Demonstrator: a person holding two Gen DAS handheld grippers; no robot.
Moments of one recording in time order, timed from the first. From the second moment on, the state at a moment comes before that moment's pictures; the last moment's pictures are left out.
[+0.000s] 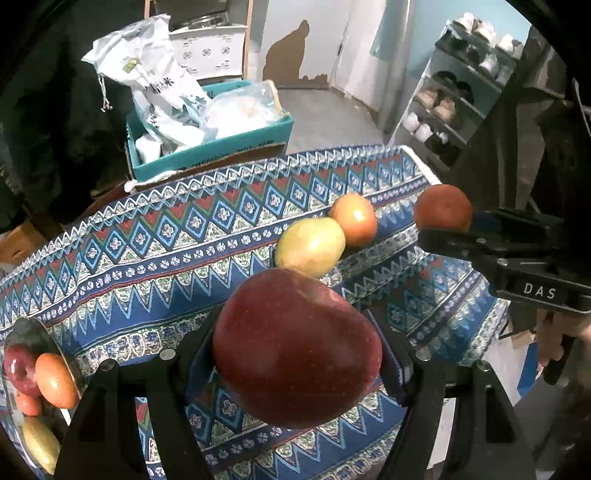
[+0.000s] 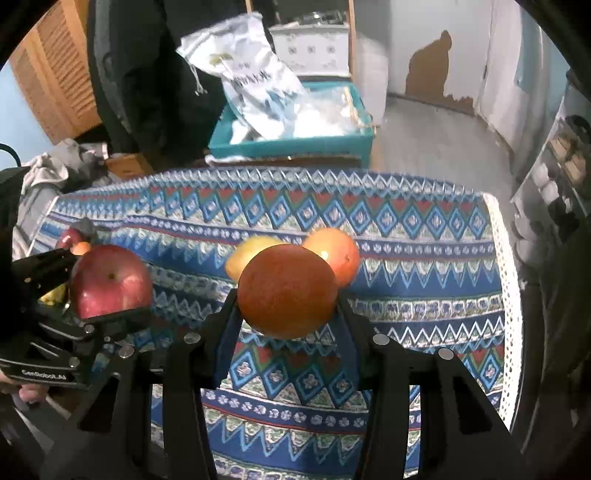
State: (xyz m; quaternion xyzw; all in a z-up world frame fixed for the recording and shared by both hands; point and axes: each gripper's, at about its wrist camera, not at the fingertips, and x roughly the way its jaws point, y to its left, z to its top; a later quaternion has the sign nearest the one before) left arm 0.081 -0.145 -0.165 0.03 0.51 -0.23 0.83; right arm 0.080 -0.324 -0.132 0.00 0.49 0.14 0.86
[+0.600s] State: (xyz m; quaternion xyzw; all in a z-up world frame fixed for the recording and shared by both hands) left arm 0.057 -0.105 -0.112 0.01 0.46 -0.22 0.86; right arm 0.069 -0.282 -0.069 -0.01 0.43 0.19 0.88
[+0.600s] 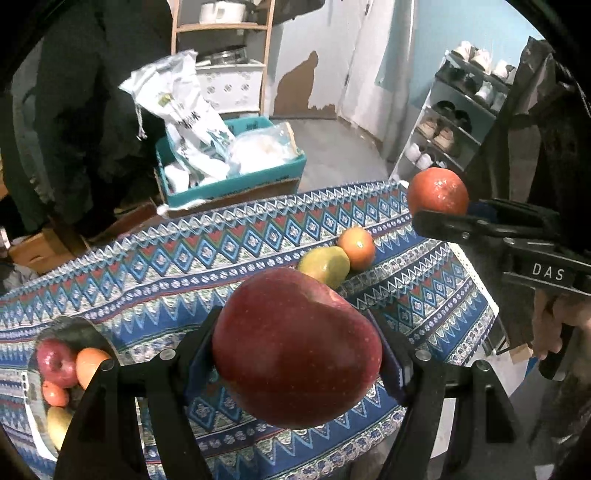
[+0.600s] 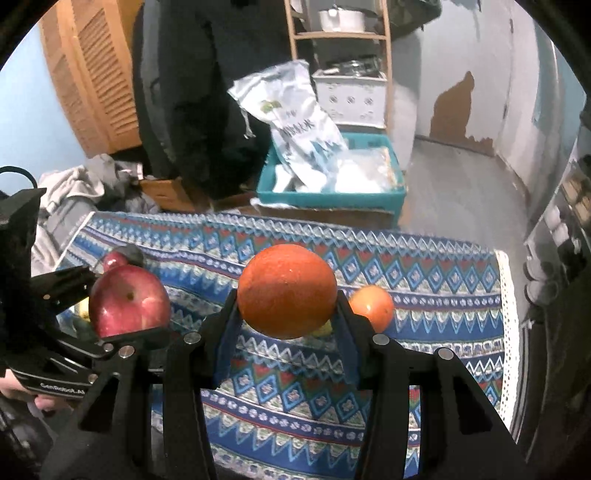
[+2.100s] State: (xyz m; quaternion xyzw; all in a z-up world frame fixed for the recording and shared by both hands) left arm 0.023 0.053 -0.079 -0.05 0.43 -0.10 0.90; right arm 0.073 -0.099 -0.028 -0.05 0.40 0.32 0.85
